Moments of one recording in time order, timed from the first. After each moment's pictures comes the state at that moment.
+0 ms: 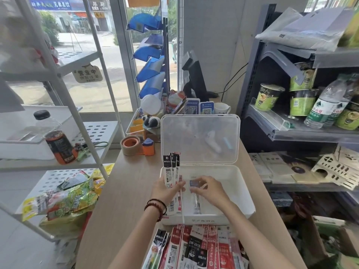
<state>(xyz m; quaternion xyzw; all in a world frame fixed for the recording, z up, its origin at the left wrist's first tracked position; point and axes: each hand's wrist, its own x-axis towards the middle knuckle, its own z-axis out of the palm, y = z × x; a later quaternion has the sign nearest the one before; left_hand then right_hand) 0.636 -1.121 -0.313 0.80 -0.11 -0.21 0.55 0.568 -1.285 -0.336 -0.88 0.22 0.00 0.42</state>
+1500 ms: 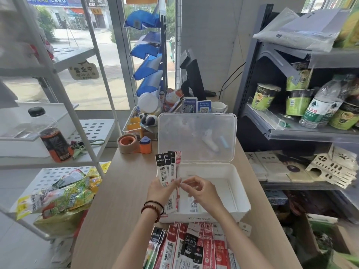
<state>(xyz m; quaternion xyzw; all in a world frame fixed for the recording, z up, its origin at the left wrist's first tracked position) 0.632 -1.120 -0.319 0.80 -0.10 -0.18 0.56 0.547 -1.255 -0.320 -0.78 0.17 -0.09 0.60</state>
